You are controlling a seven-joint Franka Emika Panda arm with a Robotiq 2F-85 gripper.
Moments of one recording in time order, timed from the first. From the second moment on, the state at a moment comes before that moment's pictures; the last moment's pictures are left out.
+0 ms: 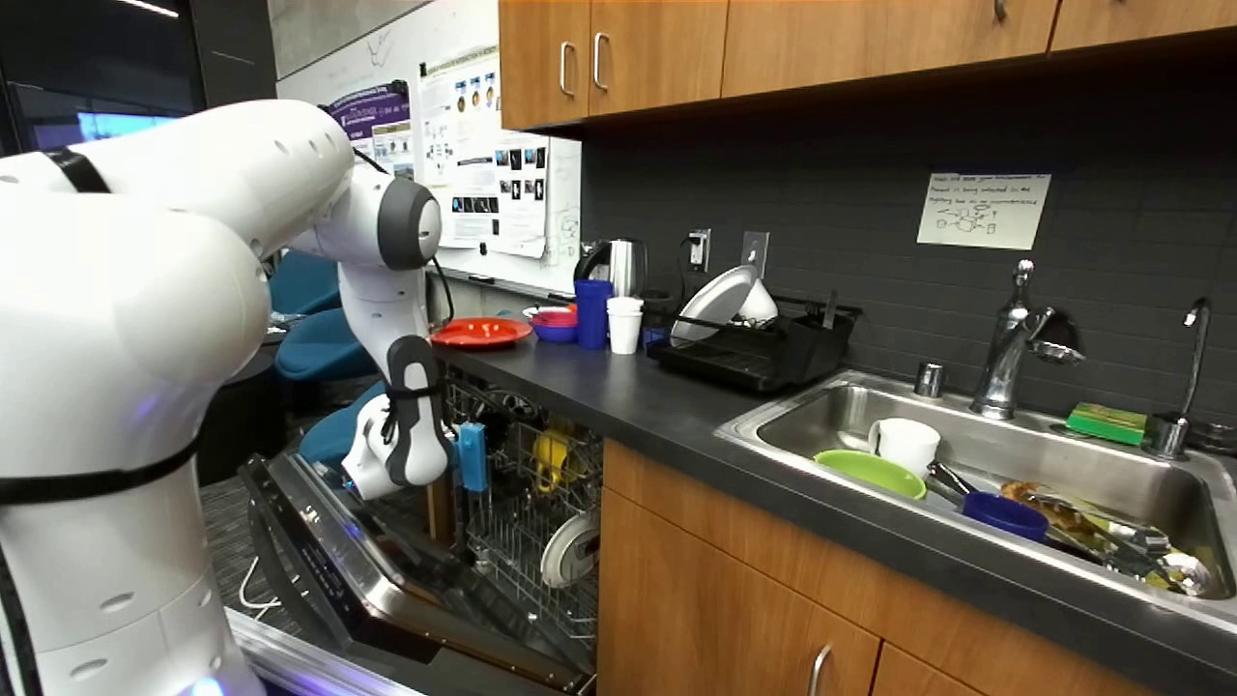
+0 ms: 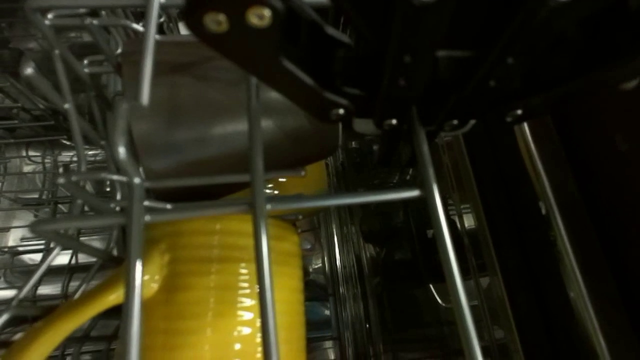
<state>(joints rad) 0.26 1.17 0.17 -1.69 -2.45 1.59 1.41</state>
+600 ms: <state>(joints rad) 0.25 1.10 0.21 -1.81 -2.41 1.58 1.42</state>
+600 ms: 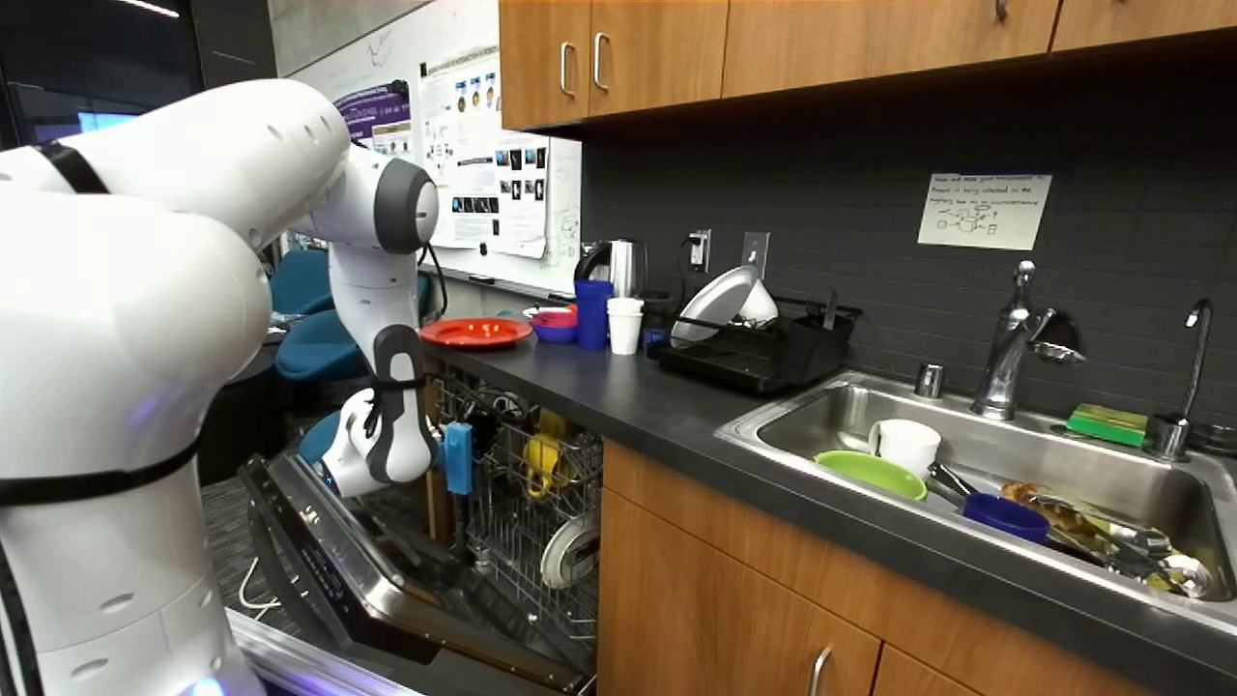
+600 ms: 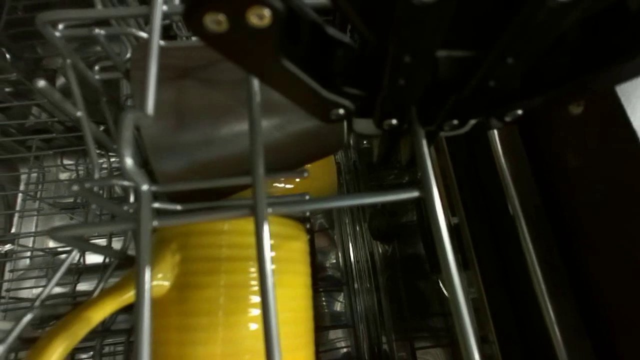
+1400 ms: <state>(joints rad) 0.24 1.04 0.22 -1.90 -2.41 1.63 1.42</state>
